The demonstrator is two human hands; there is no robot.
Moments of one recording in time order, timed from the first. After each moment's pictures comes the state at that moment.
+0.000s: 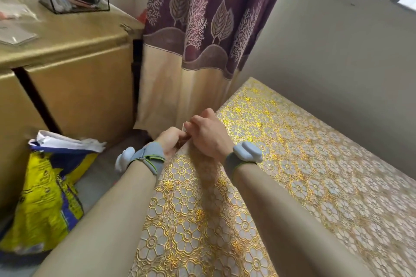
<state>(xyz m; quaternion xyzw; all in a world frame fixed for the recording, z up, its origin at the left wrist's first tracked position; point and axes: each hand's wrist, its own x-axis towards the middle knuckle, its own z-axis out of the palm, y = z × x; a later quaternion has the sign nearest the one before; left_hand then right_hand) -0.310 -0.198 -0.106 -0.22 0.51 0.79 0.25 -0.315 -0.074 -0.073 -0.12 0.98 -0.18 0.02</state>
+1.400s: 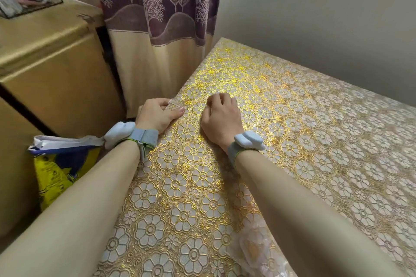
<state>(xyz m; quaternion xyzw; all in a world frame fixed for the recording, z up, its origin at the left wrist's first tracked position) -0.265 -0.183 -0.077 -0.04 0.86 0.50 0.06 -0.238 -0.015 -0.096 0.06 0.96 -0.20 -0.17</state>
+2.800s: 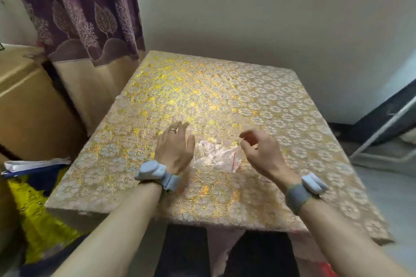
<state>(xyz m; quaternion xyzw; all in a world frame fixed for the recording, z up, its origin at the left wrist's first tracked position) 0.002 -0.082 -0.047 0.26 0.93 0.26 0.01 0.139 0.112 -0.019 0.19 0.91 -0.32 -0.16</state>
